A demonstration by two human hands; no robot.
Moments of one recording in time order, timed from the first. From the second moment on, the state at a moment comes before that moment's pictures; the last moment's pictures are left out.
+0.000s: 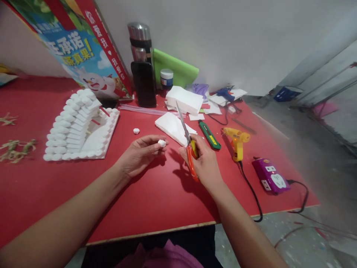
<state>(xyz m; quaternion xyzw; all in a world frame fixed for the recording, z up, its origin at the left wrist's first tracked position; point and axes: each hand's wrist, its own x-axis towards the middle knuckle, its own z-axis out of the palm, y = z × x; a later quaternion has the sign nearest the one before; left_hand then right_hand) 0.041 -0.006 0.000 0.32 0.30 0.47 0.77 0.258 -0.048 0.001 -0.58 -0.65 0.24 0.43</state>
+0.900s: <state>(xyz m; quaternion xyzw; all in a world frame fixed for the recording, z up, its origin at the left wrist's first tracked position) 0.044 -0.009 0.002 0.37 0.36 0.54 0.67 0.261 -0.050 -0.010 -0.50 -0.79 0.11 0.32</state>
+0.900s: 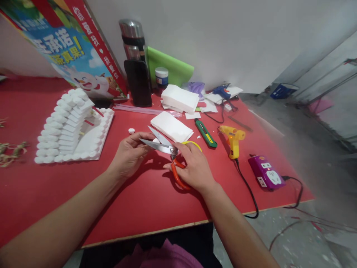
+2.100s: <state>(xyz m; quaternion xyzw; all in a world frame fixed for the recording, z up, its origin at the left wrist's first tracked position) 0.046 -0.008 0.000 0.44 0.36 0.57 0.60 0.261 -0.051 -0.015 -0.50 -0.79 0.10 0.33</state>
